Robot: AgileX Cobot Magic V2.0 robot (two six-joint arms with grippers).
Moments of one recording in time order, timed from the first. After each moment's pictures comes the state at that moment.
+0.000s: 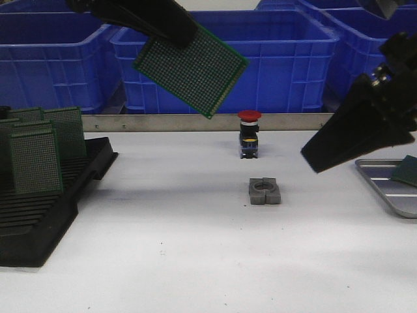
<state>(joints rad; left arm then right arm) -0.34 1.64 -1.29 -1.09 1.17 1.46 0.11 1.42 -0.74 1.07 0.78 -1.44</state>
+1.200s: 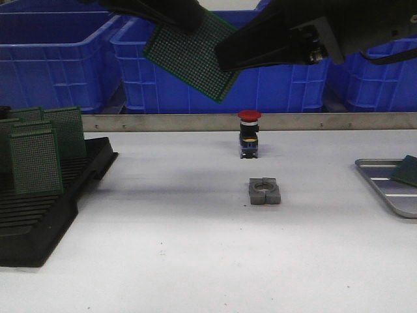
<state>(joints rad) -0.34 1.64 -1.29 -1.16 1.15 1.47 0.30 1.42 -0.75 1.73 0.76 -1.94</state>
